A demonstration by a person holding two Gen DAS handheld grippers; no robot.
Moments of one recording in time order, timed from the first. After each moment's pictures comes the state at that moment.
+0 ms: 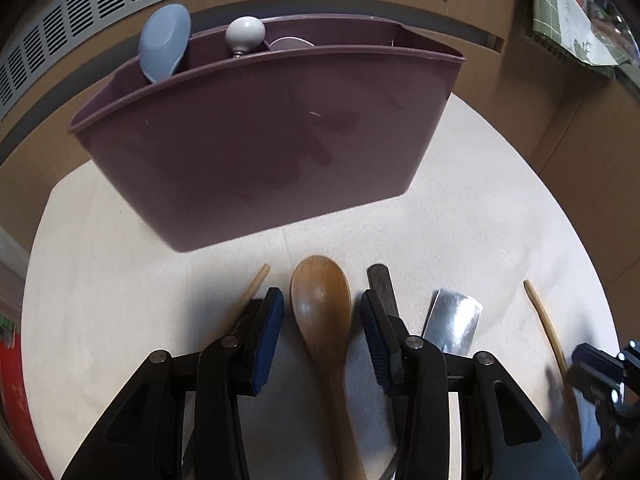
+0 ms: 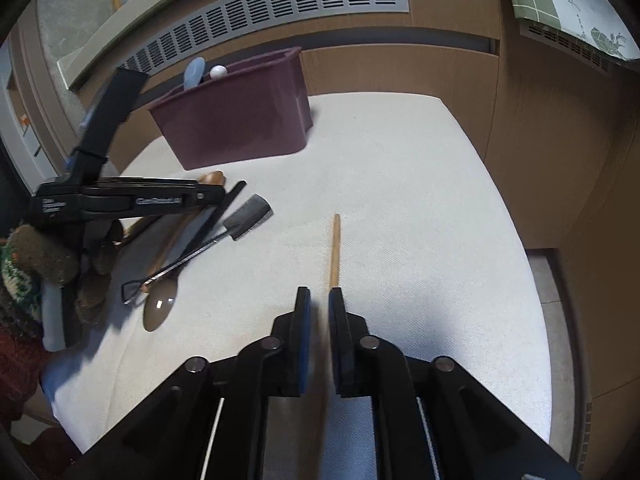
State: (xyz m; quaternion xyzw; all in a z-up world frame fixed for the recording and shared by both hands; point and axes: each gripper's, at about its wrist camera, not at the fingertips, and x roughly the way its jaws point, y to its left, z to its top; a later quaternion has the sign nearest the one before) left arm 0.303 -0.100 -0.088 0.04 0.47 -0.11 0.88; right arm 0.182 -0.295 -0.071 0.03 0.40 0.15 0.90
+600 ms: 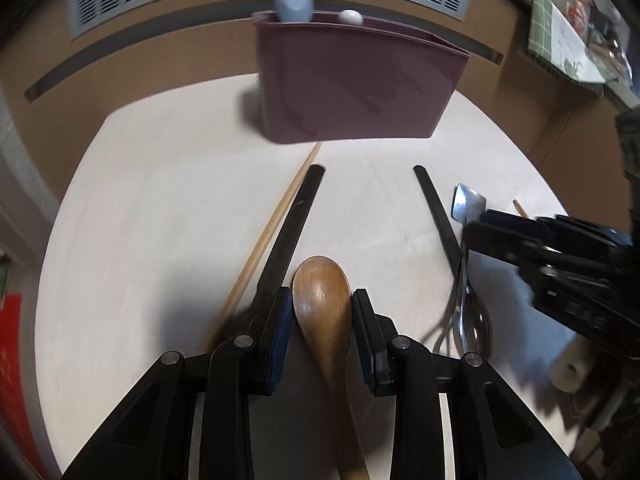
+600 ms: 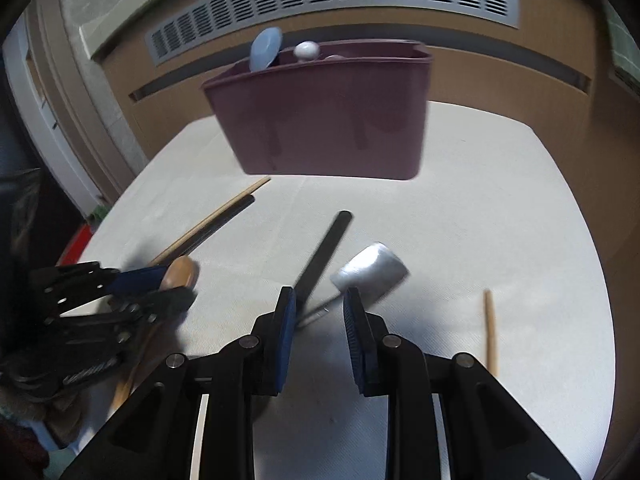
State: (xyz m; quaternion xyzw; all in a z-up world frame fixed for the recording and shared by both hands) left arm 0.212 -0.017 -0.090 -0.01 0.47 -0.11 0.88; right arm 0.233 -0.188 -0.070 -0.02 0.42 0.19 0.88
